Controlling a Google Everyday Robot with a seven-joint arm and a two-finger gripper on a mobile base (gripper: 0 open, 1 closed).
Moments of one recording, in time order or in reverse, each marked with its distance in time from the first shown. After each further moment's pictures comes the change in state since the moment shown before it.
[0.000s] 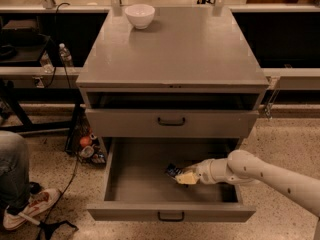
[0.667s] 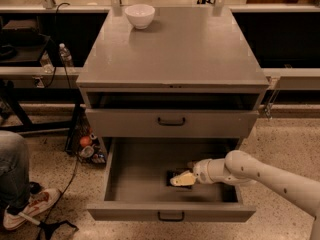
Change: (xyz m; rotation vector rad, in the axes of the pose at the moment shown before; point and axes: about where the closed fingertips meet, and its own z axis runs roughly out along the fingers) arm -0.003 0.003 0.014 -0.024 -0.019 0.006
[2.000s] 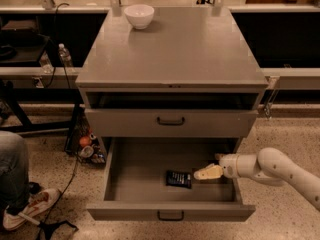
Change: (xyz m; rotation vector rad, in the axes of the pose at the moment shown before) arm -0.002 -0.048 -0.086 0.009 -0.114 0.080
